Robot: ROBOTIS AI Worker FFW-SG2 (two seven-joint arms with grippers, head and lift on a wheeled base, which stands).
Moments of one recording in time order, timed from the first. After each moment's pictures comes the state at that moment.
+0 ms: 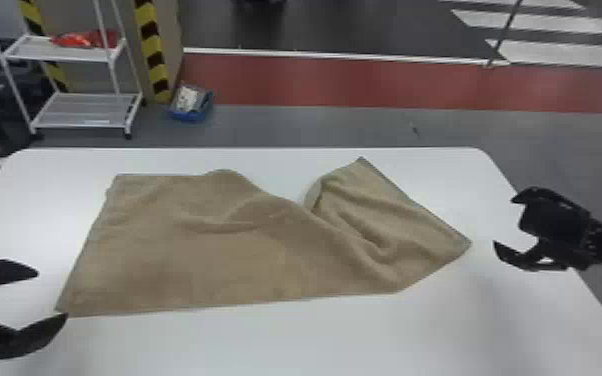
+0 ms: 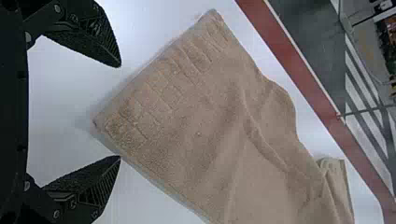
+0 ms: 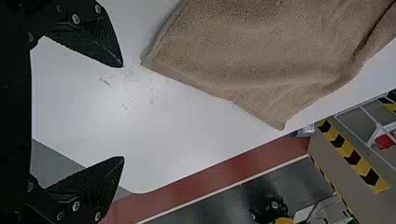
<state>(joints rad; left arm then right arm) 0.36 0.48 0.27 -2.02 -0.28 0.49 -0.95 0.02 -0.43 -0.29 -1.62 0.80 0.00 0.89</state>
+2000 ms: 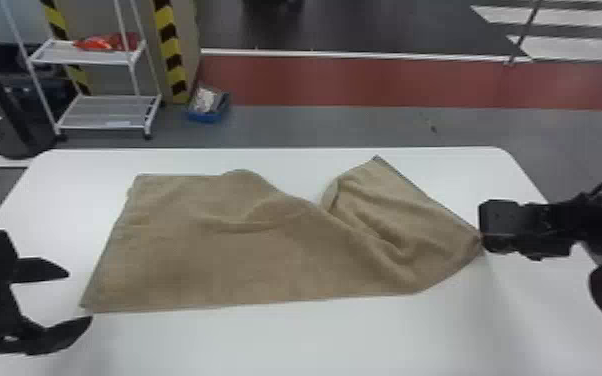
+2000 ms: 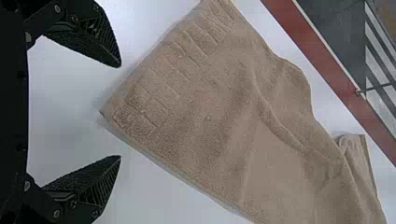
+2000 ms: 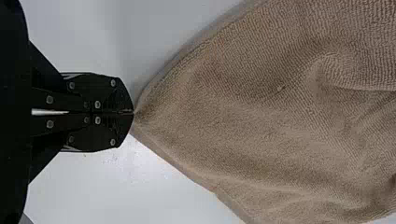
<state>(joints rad) 0.34 0.49 0.24 -2.02 -0.35 0.51 -1.04 -0.19 -0.51 0.02 -1.47 0.99 0.05 1.15</state>
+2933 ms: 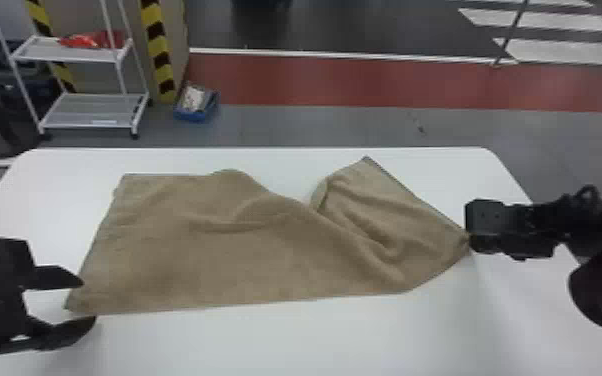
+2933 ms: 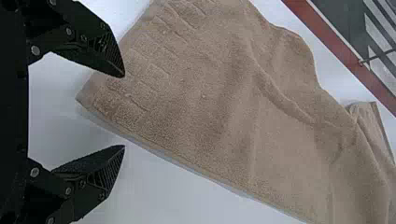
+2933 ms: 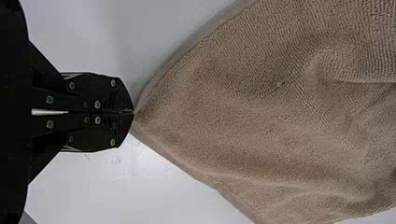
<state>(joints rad) 0.28 0.49 0.17 -1.93 -0.44 0.40 -1.06 -0.17 -0.50 0.01 -1.49 0.99 0.09 1.15</state>
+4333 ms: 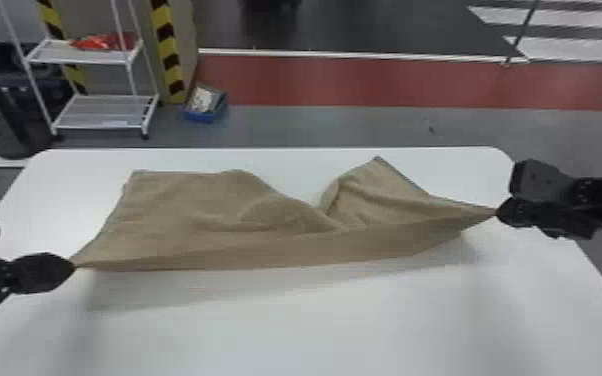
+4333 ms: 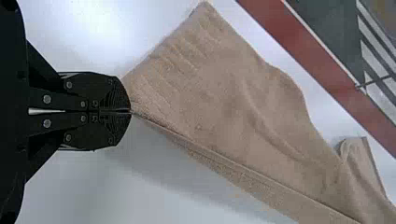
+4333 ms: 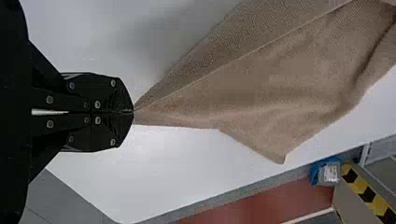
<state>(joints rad) 0.24 0.50 0.29 -1.97 -0.40 0.44 -1.09 -0.16 -0.49 -0.10 -1.61 0.85 0.23 1.12</state>
